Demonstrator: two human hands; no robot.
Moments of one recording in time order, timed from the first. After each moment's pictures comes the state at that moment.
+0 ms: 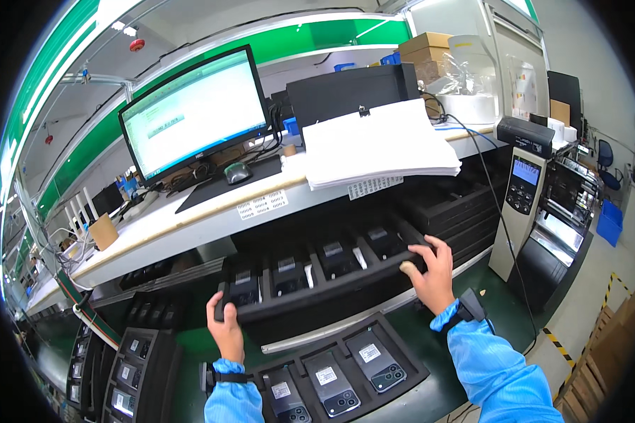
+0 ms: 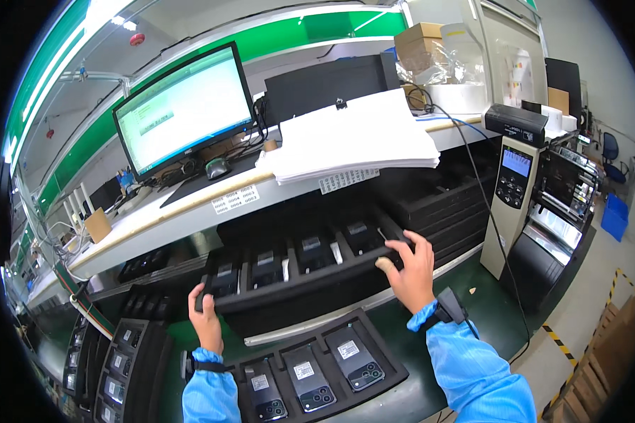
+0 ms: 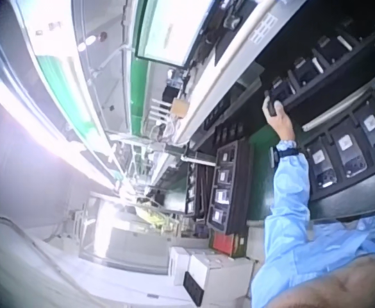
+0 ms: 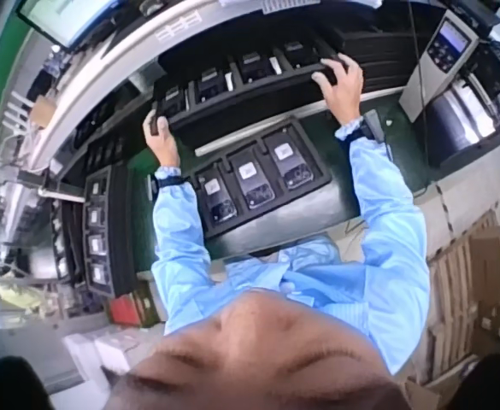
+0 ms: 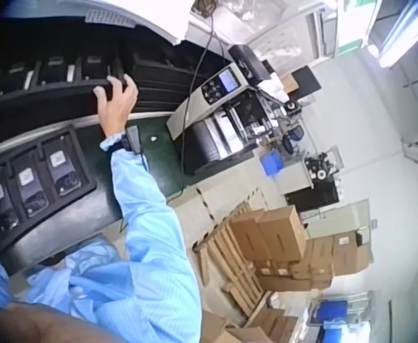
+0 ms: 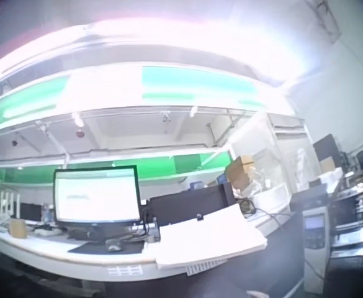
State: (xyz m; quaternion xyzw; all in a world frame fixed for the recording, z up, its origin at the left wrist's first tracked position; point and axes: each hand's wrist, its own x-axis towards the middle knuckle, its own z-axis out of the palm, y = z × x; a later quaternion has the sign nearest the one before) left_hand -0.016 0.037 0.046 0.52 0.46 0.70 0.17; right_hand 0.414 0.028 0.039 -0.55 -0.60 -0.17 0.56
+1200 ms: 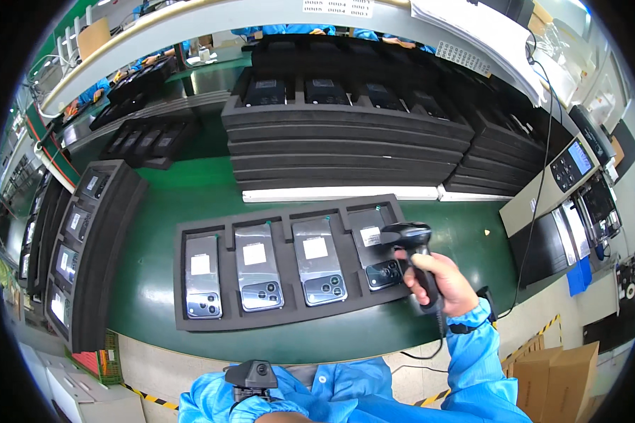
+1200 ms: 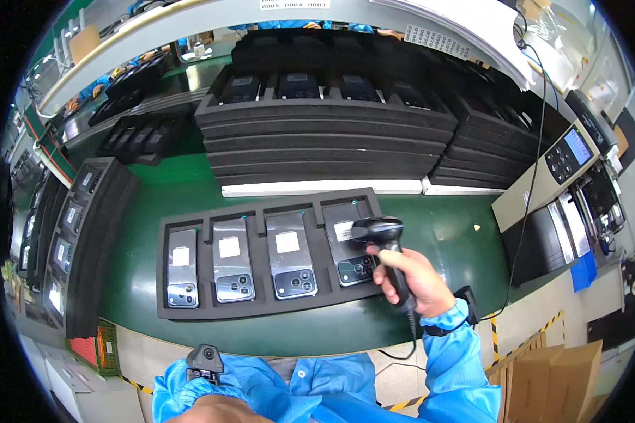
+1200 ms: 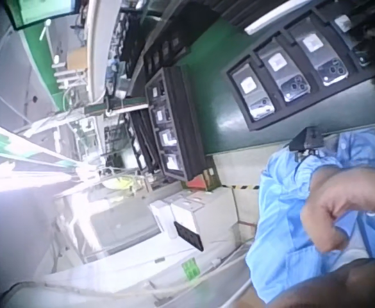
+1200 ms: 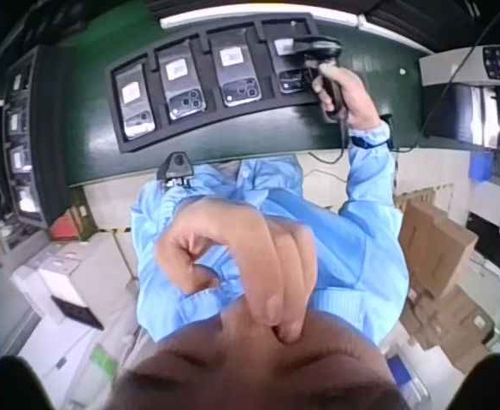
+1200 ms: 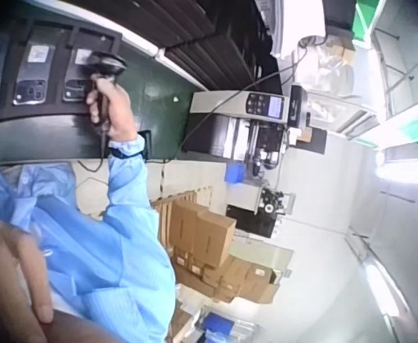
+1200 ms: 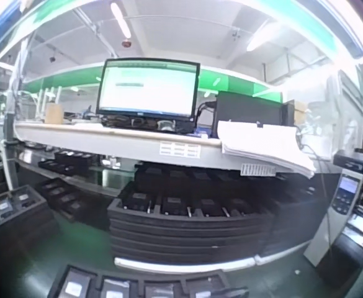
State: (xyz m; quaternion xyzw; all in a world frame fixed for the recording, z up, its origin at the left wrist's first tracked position) left_hand 0.152 -0.251 0.113 0.25 -0.36 0.54 0.72; right_hand 0.381 -0.115 0.020 -0.48 -0.33 0.73 0.36
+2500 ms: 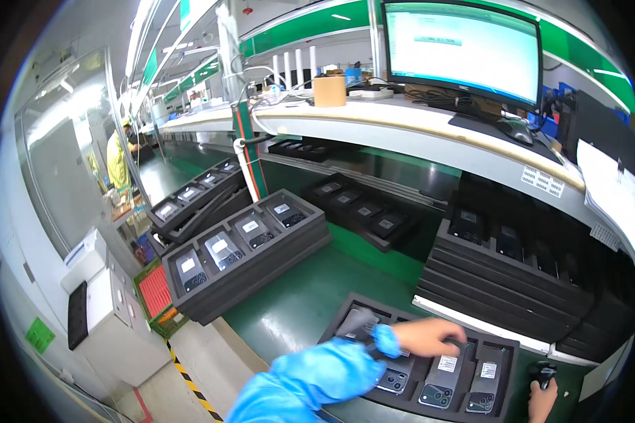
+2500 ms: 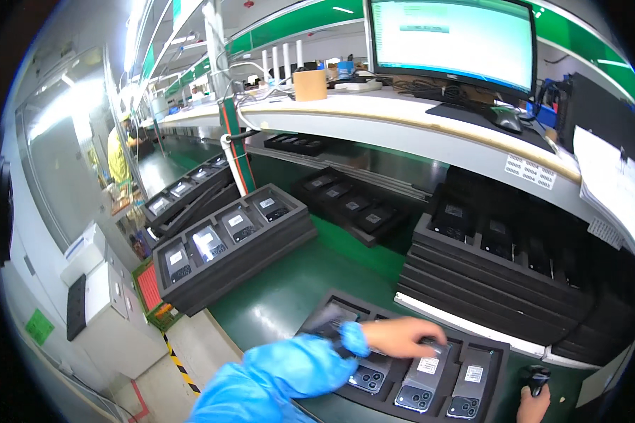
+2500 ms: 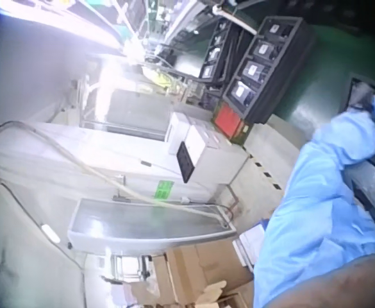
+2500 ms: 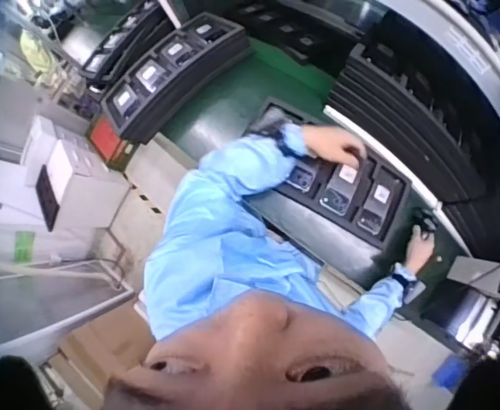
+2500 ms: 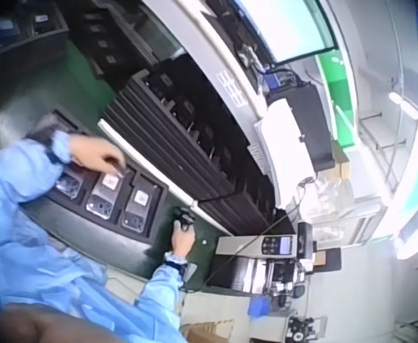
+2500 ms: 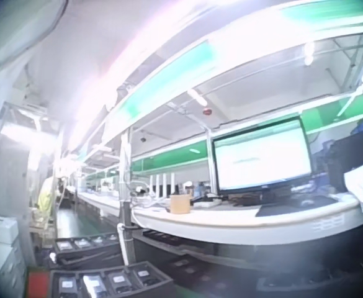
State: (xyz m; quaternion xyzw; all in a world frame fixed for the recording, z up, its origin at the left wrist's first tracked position) left_hand 0.018 -0.024 -0.011 0.80 0.35 0.27 0.40; right_hand 0.482 -0.038 -0.076 -0.68 -0.68 0.00 0.28
